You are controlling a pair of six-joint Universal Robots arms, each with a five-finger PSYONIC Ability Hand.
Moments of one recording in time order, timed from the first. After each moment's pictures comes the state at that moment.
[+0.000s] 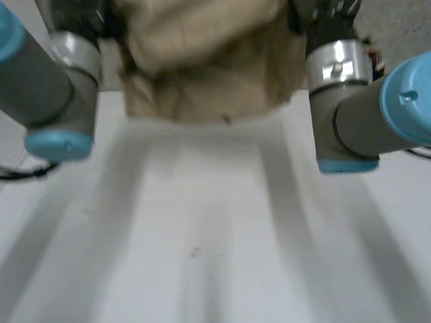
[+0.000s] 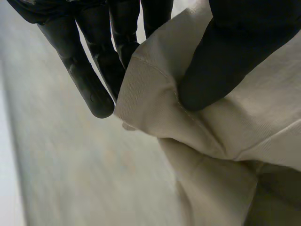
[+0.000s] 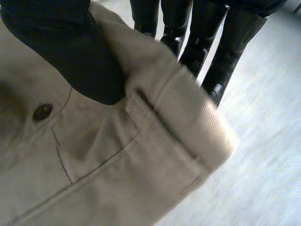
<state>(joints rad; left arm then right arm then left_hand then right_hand) 4.29 -2.00 -1.02 3.50 -1.73 3.23 2.12 -1.13 1.19 -0.83 1.62 2.68 1.08 1.19 1.18 1.19 0.95 0.97 1.17 1.18 1.19 0.97</state>
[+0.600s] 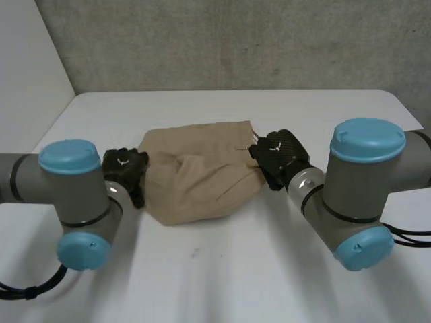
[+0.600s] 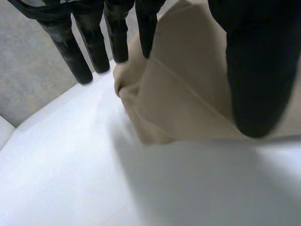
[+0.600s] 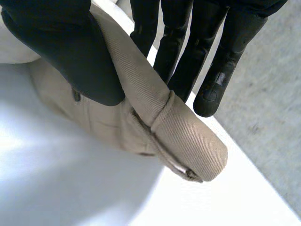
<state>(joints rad) 4.30 -2.18 -1.50 3.37 -1.72 3.45 2.12 -1.01 1.37 -0.12 1.49 2.64 0.31 0.31 0.32 0.31 0.13 0.97 1.17 1.18 1.19 0.97</state>
